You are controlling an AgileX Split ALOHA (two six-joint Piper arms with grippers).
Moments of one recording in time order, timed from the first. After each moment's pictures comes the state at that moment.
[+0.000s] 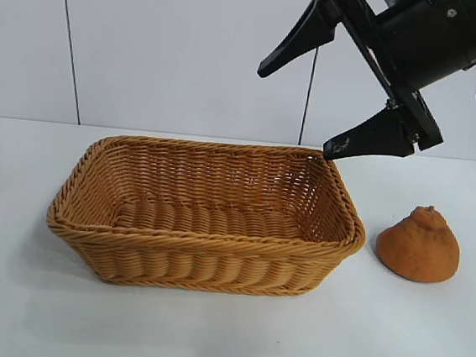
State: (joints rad) left arm 0.01 0.94 -0.79 -0.05 1.21 -0.01; right arm 0.27 1.67 -1.09 0.98 0.80 -0.40
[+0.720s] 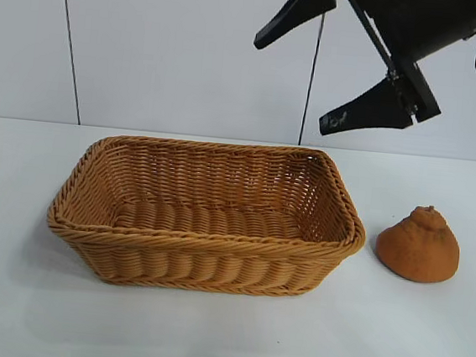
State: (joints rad) left arm 0.01 0.11 -0.50 -0.06 1.07 -0.01; right arm 0.27 1.67 -1.24 0.85 0.89 -0.31
